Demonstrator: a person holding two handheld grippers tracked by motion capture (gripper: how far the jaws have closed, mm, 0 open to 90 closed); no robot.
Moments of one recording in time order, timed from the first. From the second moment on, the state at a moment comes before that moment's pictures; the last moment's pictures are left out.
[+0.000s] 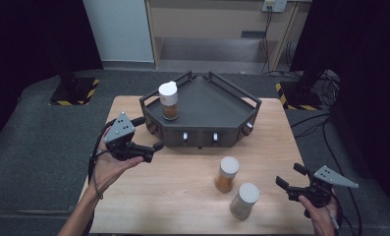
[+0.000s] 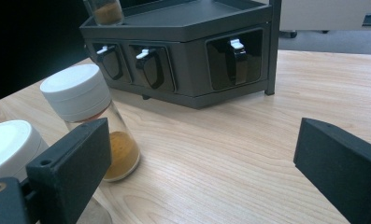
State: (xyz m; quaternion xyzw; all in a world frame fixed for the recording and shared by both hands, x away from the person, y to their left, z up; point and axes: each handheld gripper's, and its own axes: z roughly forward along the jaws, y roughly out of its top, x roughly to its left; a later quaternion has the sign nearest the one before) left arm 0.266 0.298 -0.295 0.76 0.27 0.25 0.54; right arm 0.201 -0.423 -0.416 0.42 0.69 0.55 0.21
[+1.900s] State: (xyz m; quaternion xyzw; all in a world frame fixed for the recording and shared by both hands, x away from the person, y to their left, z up) left arm 0.217 0.352 -0.406 0.75 0.38 0.20 0.51; right arm 0.201 -0.421 -0.415 0.42 0.69 0.55 0.21
